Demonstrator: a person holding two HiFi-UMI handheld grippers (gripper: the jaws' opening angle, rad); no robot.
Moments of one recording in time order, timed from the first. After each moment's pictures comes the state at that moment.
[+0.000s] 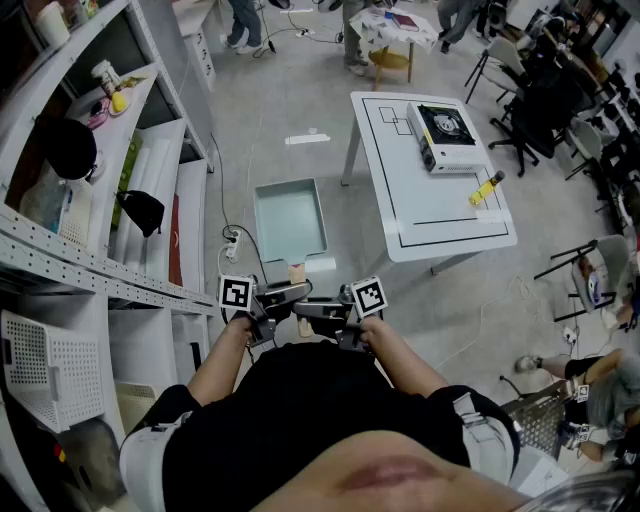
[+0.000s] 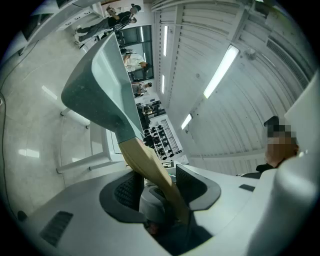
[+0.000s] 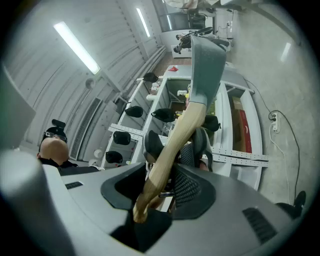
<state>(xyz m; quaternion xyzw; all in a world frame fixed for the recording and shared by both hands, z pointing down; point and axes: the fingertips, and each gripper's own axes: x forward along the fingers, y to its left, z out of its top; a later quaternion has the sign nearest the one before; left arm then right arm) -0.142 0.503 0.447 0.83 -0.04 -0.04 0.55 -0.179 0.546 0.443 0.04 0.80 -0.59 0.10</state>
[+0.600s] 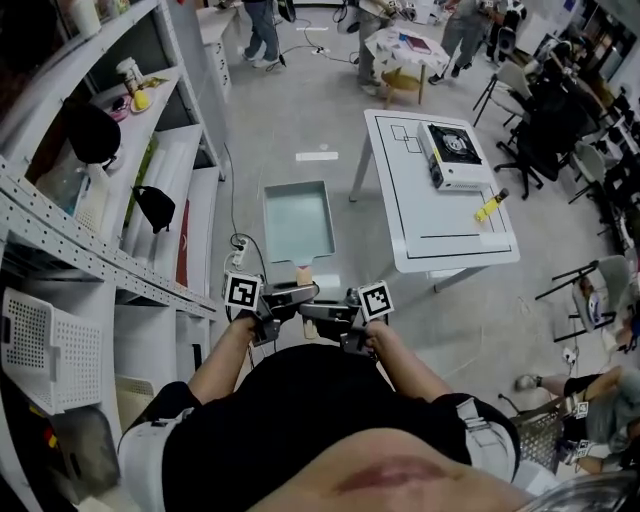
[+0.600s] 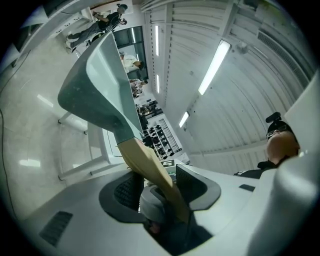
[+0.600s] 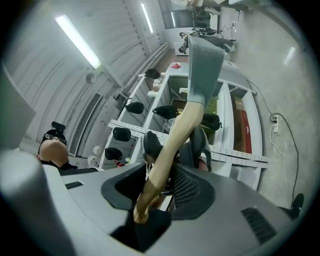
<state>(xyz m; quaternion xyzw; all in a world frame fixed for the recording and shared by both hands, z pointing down) -0.161 0.515 0.429 0.87 -0.05 -0.01 0.49 -0.195 0.560 0.431 0.03 0.81 -0.57 0.09</state>
